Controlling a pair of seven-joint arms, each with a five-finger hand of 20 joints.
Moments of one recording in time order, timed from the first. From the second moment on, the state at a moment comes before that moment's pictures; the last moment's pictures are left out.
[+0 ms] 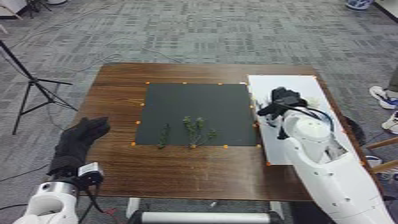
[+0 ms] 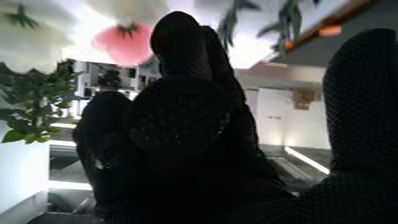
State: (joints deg) left arm 128.5 -59.3 -98.2 -120.8 53.9 16.9 6.6; right arm -79.7 -62.4 70.5 -96.1 -151.2 -22.1 24.4
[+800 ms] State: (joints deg) left arm 128.5 -59.7 -98.1 -120.8 53.9 16.4 6.5; right arm -78.1 -64.6 70.1 -94.2 -143.4 -22.0 30.5
